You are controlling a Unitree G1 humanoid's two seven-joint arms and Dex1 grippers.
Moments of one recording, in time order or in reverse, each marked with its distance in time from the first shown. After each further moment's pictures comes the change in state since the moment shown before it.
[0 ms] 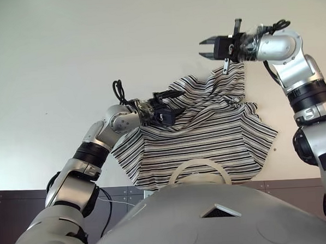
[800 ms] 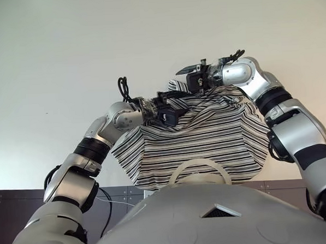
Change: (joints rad) left arm -0.055 0.007 -0.066 0.012 0.002 0.001 -0.001; right arm -0.013 0.236 0.121 0.371 -0.143 -0.235 -0.100
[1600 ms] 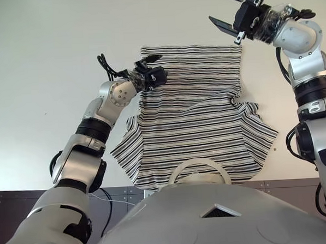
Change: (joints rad) left arm -0.208 -0.091 0.119 0.300 0.022 0.312 0.156; right arm 0.098 -0.263 -0.305 -0.407 0.223 0.065 -0.002
